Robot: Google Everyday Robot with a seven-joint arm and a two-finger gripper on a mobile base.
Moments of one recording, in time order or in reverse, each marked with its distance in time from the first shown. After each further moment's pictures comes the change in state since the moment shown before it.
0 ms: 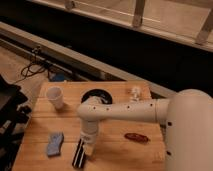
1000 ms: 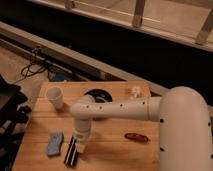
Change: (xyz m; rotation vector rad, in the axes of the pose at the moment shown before) arm -0.047 0.003 -0.003 0.013 -0.052 -0.088
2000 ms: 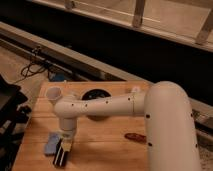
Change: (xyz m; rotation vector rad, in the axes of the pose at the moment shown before) arm -0.061 0.015 -0.021 0.053 -0.021 -0.145
